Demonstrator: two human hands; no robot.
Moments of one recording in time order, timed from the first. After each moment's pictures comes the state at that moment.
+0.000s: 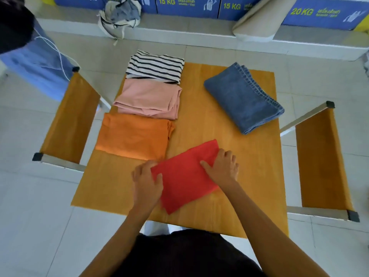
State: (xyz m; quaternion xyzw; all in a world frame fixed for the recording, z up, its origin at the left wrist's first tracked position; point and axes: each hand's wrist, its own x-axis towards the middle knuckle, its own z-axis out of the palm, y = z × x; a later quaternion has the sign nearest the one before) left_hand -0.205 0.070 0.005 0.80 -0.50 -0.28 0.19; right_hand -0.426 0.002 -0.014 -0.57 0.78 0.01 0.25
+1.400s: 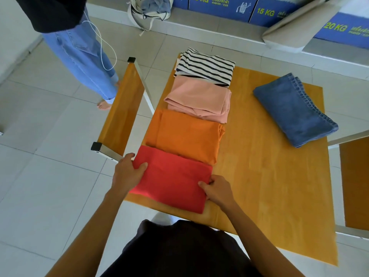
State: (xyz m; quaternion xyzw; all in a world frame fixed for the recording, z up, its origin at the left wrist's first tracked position) left_hand 0.022 0.049 -0.010 0.84 -0.42 -0.32 0.12; right_hand -0.261 0.047 -0.024 -0.49 0.73 -0.05 0.48
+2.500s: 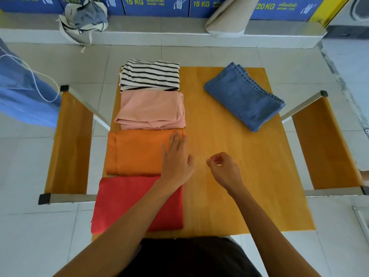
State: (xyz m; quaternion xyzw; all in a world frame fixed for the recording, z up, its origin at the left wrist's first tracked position) left_hand -0.193 -0.043 0.021 0.61 -0.74 -0.27 0.12; right_hand -0.350 -0.001 0.010 -0.39 0.80 -0.25 0.39
